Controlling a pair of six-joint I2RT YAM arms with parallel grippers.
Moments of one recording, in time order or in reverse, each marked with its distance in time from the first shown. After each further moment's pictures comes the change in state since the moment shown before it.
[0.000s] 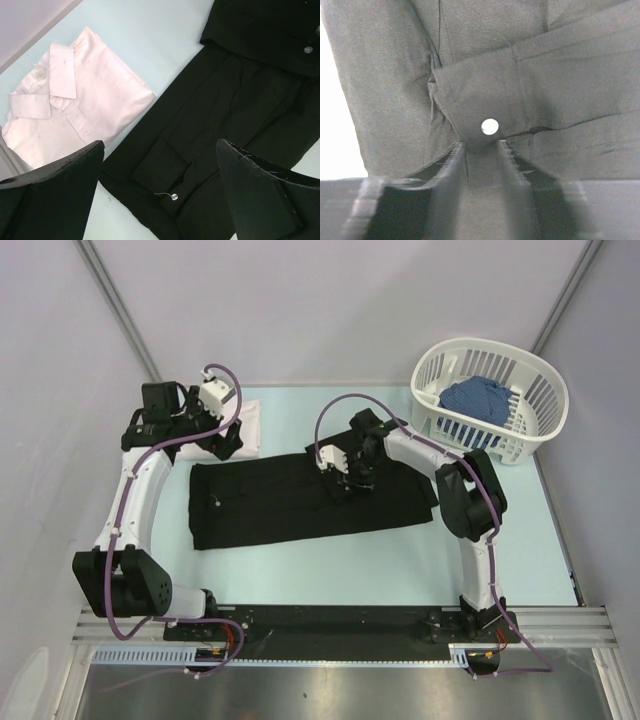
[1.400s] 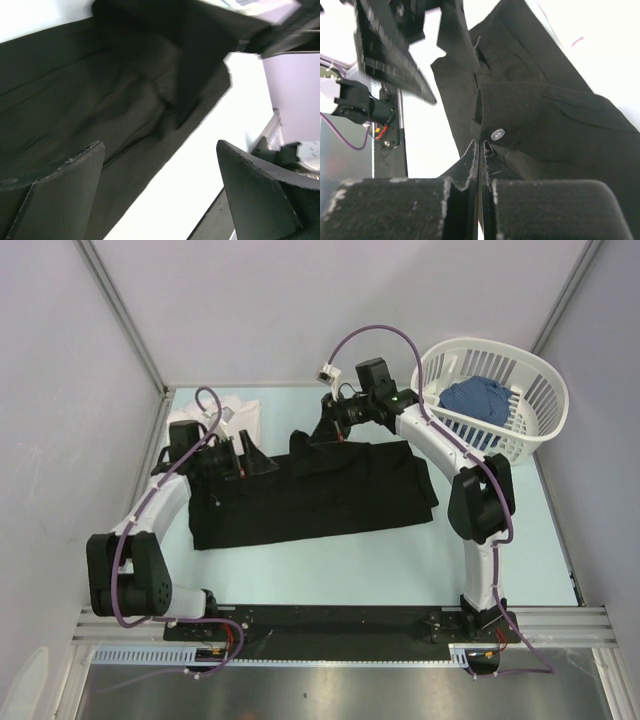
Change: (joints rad) left arm -0.005 0.002 -0.432 0.414 0.309 -0.838; right arm -0.025 -0.048 0.259 0.331 -0.442 1.023
